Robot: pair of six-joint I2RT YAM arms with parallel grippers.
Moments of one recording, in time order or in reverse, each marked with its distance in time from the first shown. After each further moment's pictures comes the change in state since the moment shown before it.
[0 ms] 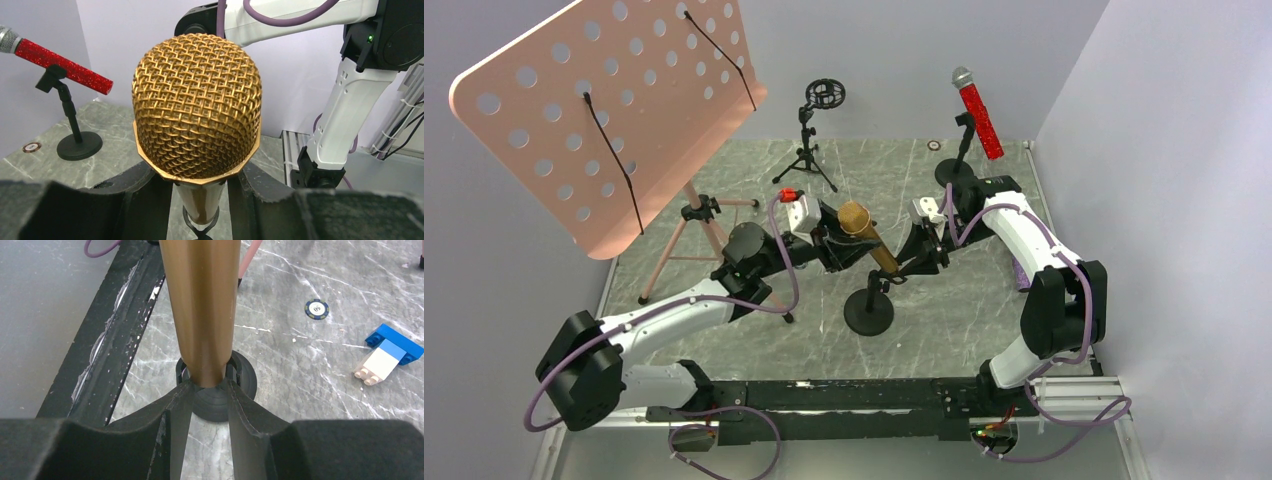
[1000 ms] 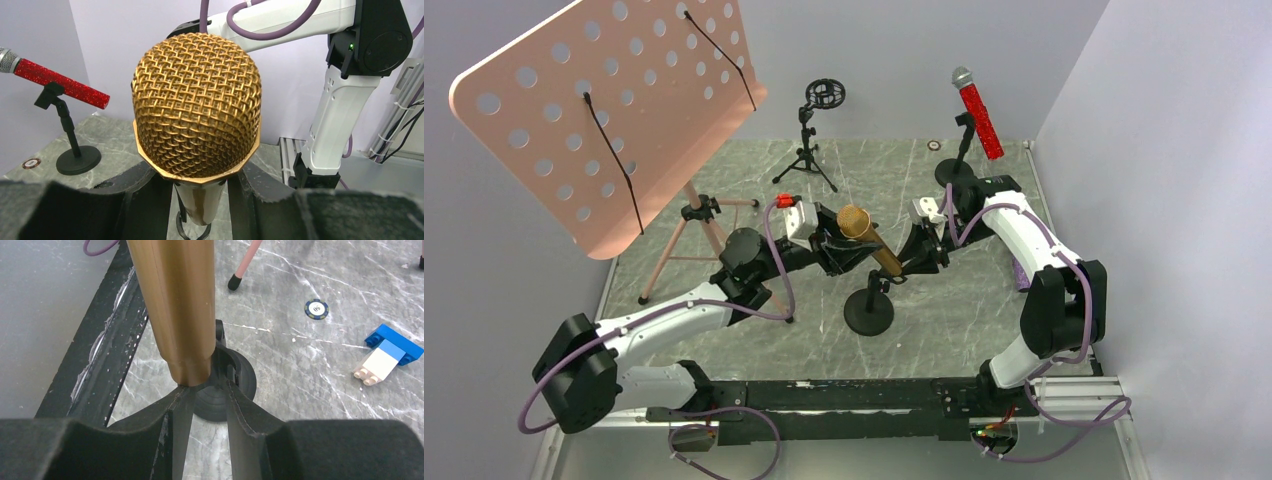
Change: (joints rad) left arm -0.031 -0.020 -0.013 0.032 -0.011 0.015; right arm 0.000 0.003 0.004 -0.005 0.003 -0.008
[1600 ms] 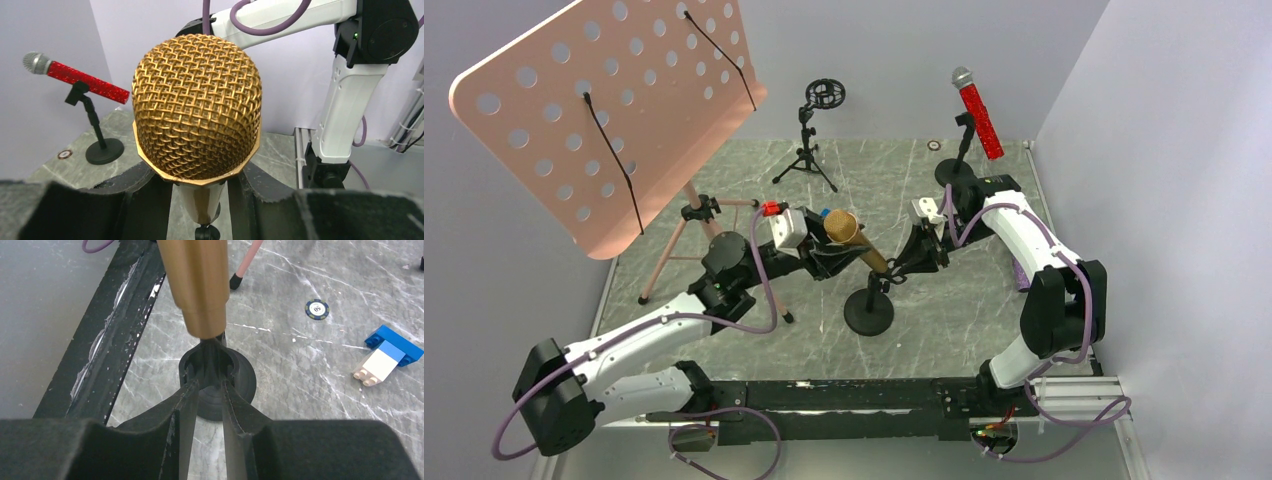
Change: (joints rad) left arm 0.000 -0.158 -0.007 -0.206 -0.043 0.114; right arm 0.003 0.000 0.005 -0.008 0.008 -0.009
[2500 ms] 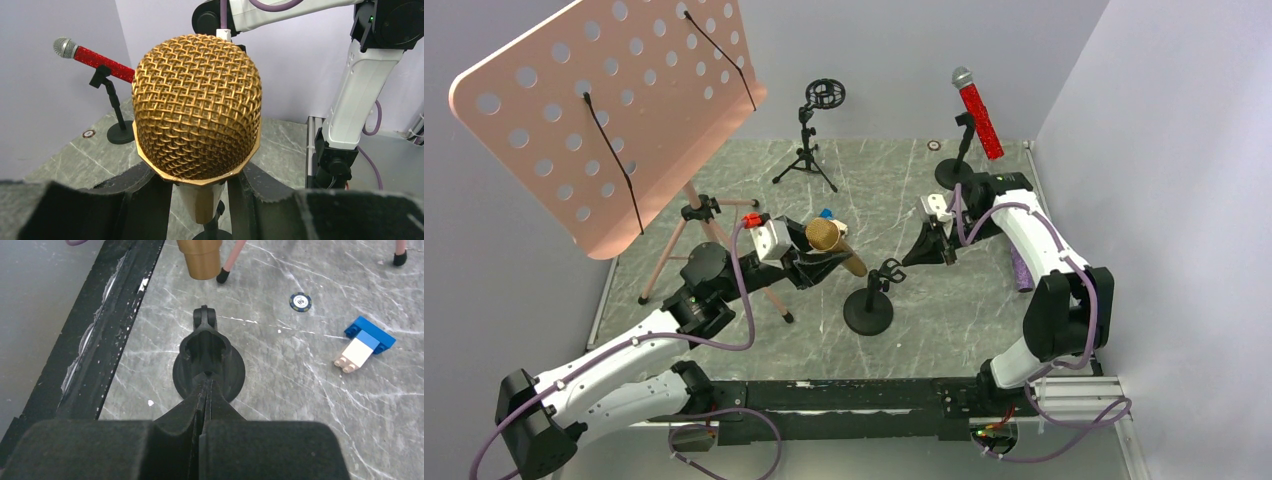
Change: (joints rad) left arm 0.000 -0.158 -0.036 -0.172 -0.066 0.052; right arm -0.058 -0.026 0.024 -0.020 0.017 -0.022
